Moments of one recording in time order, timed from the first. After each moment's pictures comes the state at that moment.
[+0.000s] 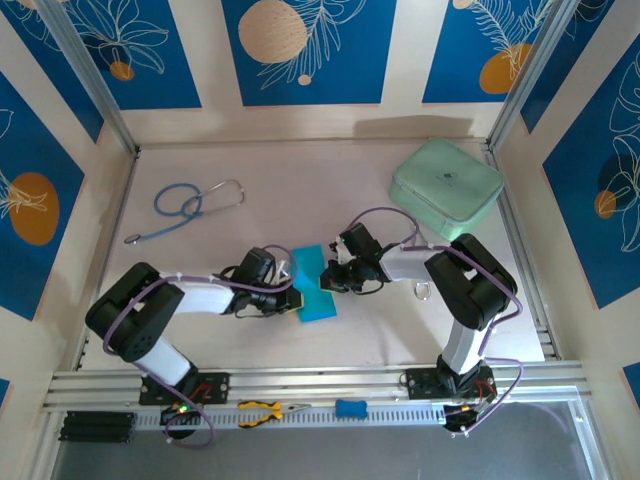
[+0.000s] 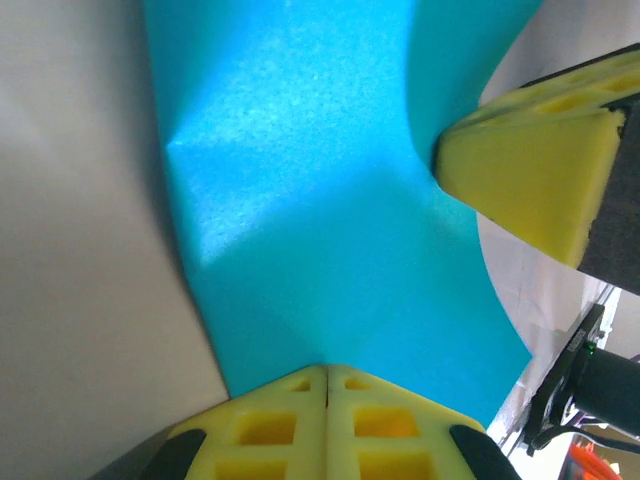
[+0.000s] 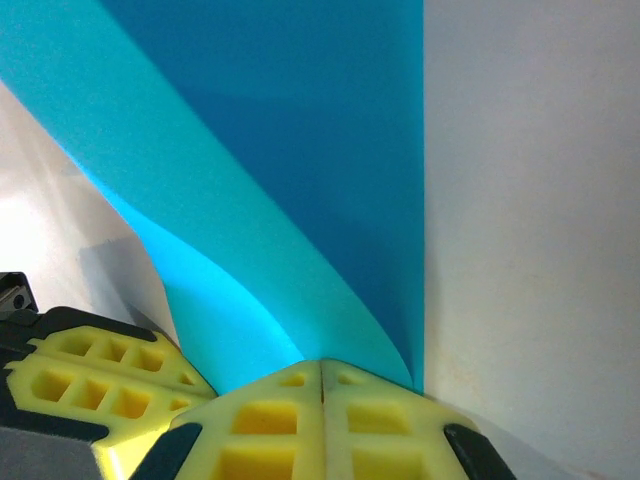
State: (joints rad) left arm -0.66 1.57 0.50 0.15 0.54 -0.87; right arm 0.63 1.77 0.81 -0.10 -0.53 0.71
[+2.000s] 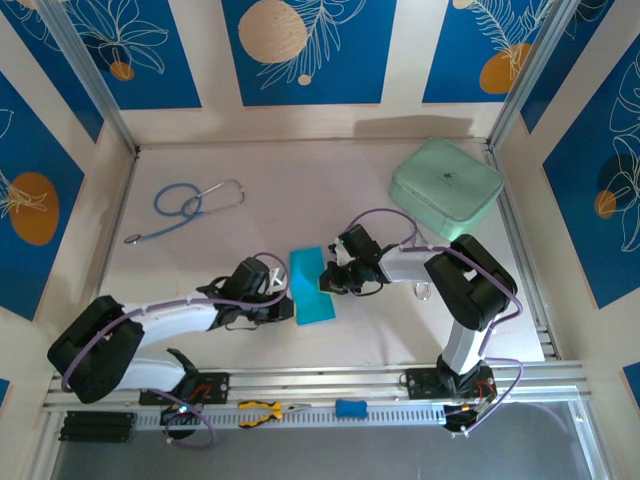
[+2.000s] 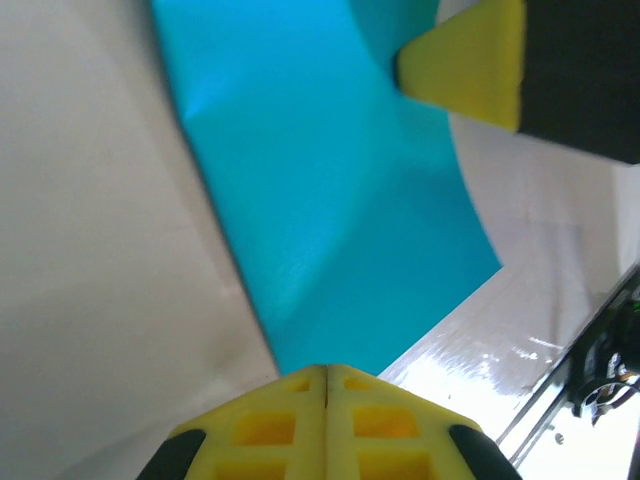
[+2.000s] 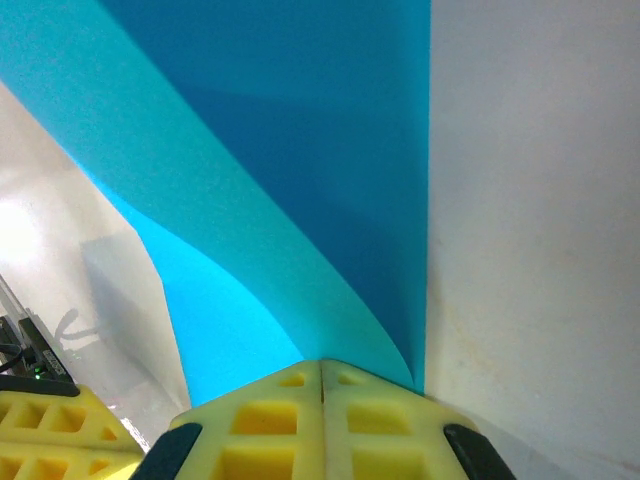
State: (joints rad) left arm -0.73 1.32 0.44 -0.01 0.42 -0.83; right arm 0.64 1.77 0.81 -0.10 -0.53 0.72
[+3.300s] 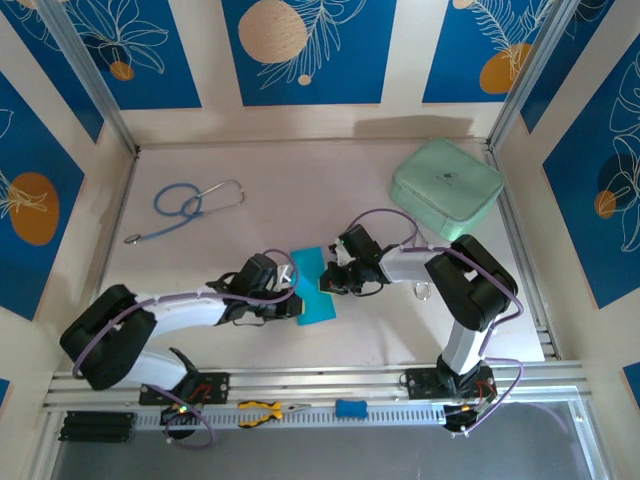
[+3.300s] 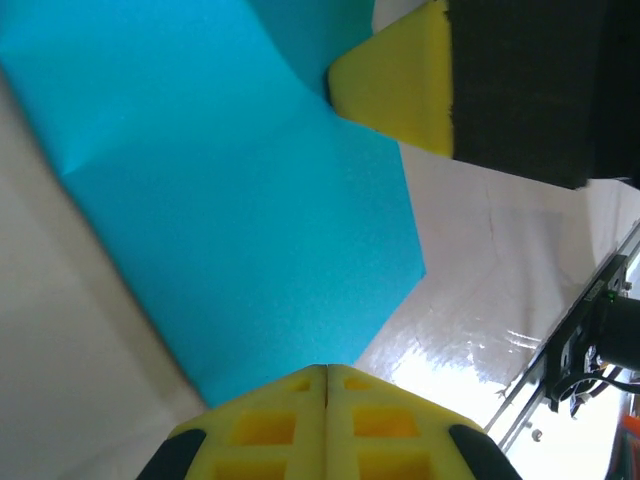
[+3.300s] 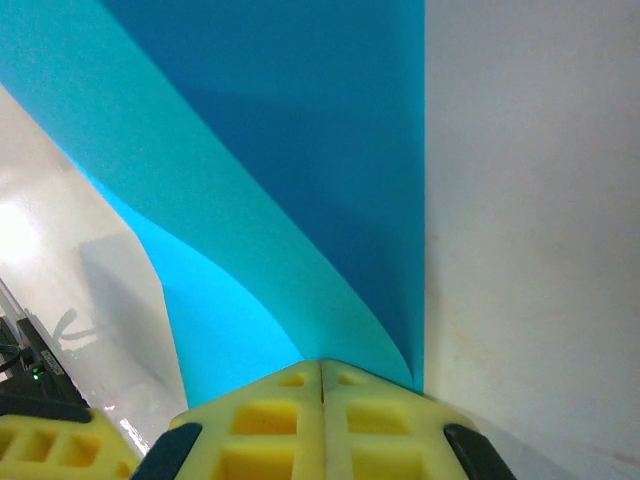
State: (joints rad) left arm -0.76 1.41 0.49 0.04 0.45 -0.82; right arm 0.64 1.76 0.80 -0.10 -0.53 0.72
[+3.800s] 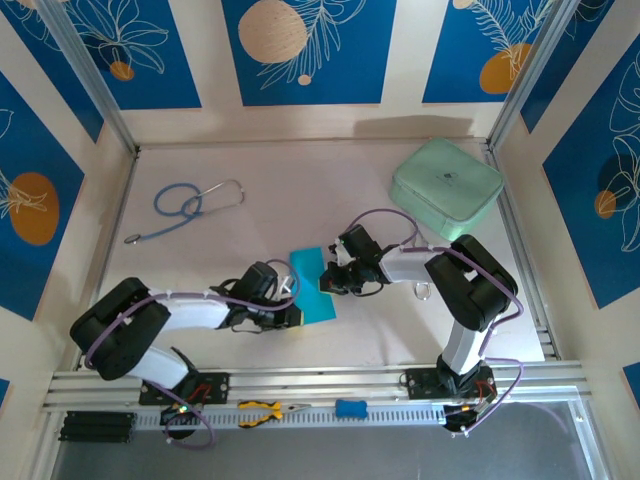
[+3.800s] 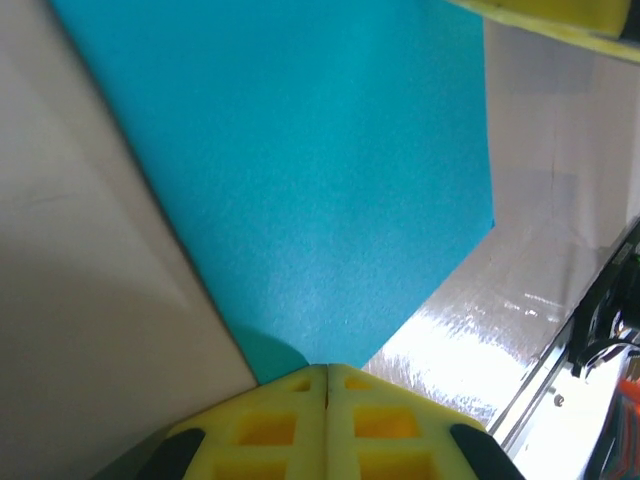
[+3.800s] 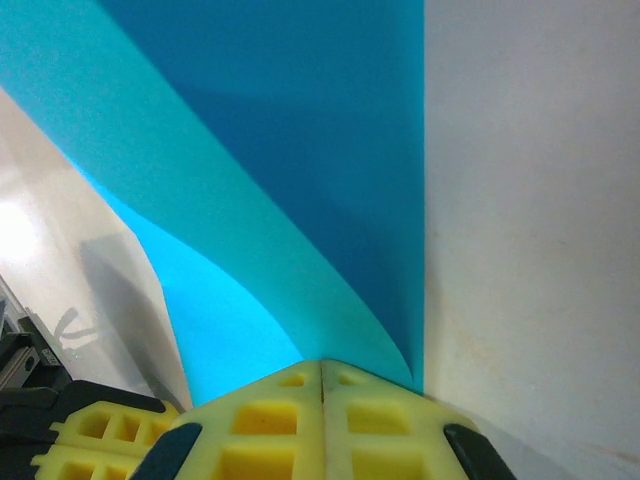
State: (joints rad) left arm -0.76 1.45 0.43 0.07 0.52 -0.81; right arm 0.64 1.76 0.80 -0.10 -0.53 0.72
